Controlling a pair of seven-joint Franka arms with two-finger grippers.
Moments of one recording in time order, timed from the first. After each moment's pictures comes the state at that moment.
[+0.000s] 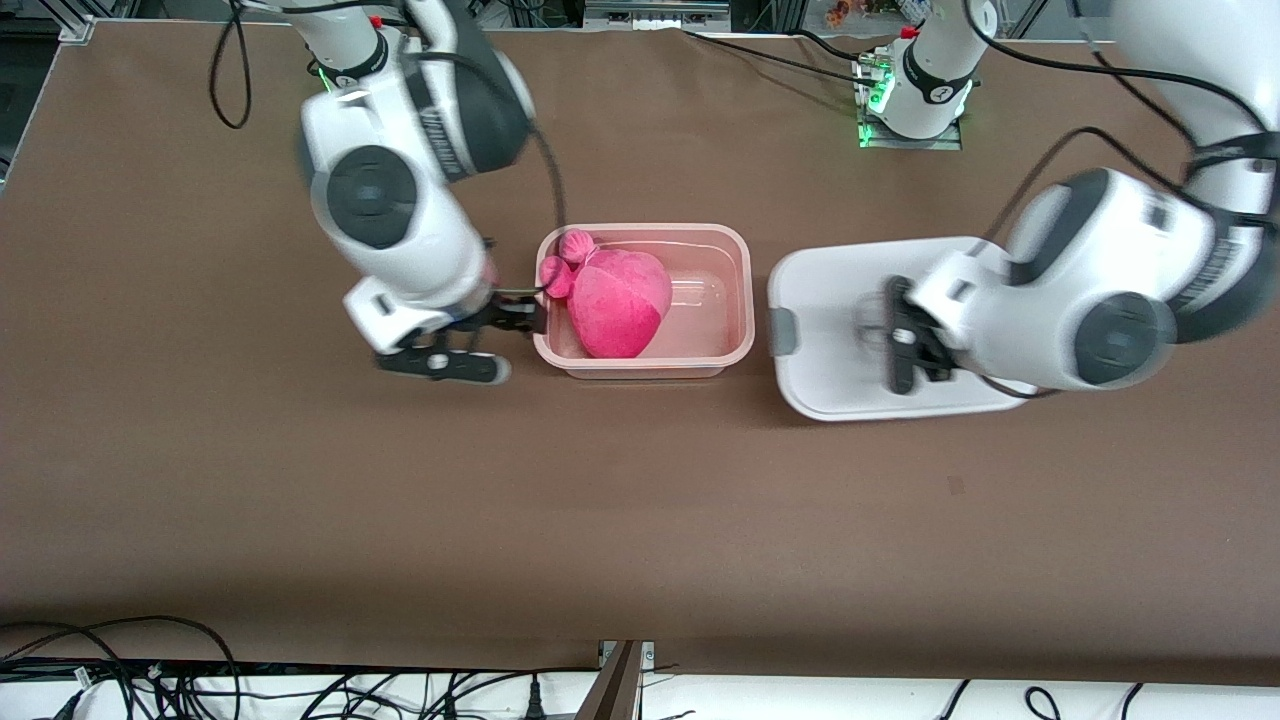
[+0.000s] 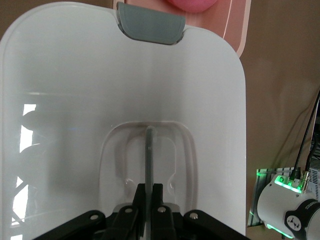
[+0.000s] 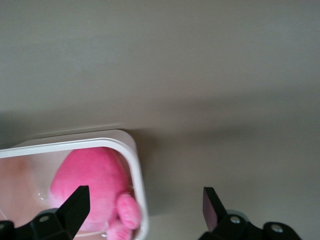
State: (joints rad) left arm 0.13 0.58 -0.63 -1.28 0.14 1.40 0.97; right arm 0.75 0.53 -0.43 -1.17 0.26 1.55 0.46
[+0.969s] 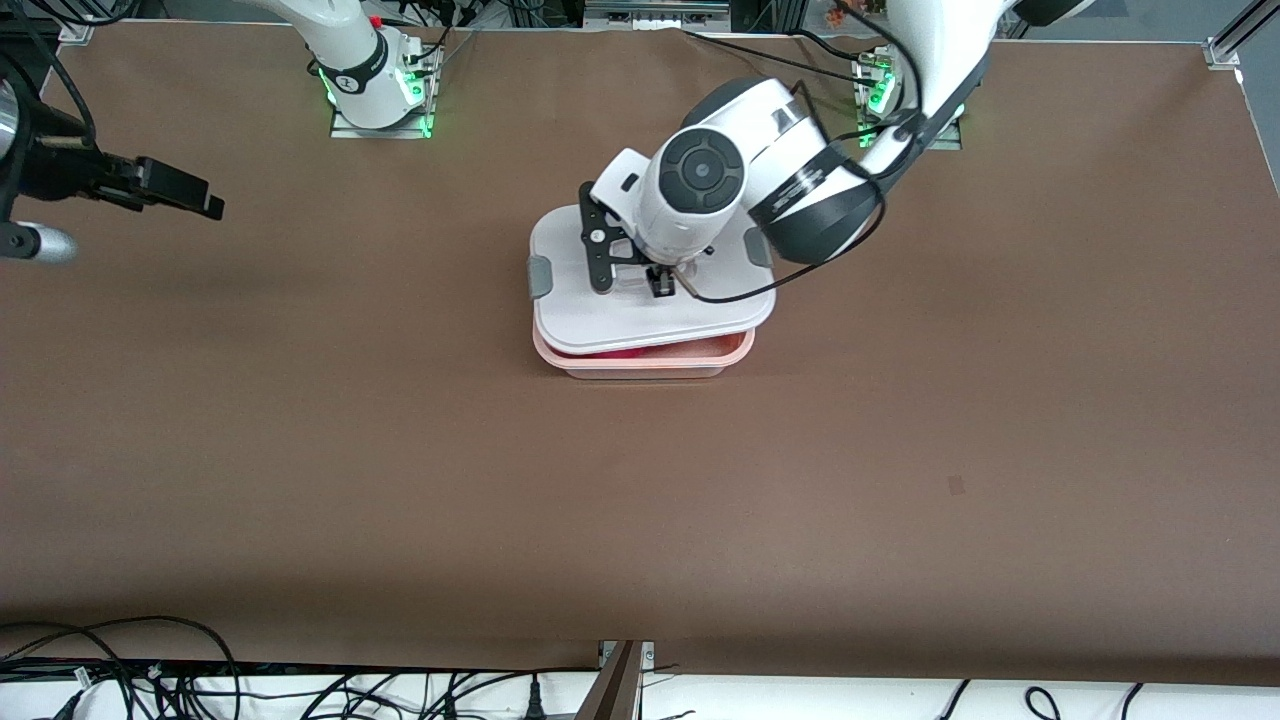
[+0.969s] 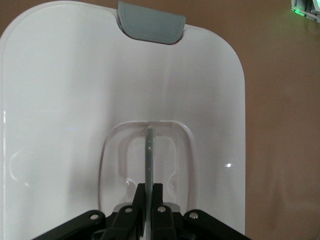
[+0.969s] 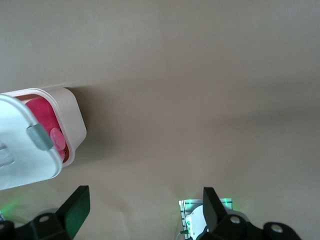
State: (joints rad) left arm -0.31 0.67 -0.61 -1.28 0.06 1.77 0.56; right arm 0.51 0.12 -0.53 -1.39 0.21 1.28 0.18
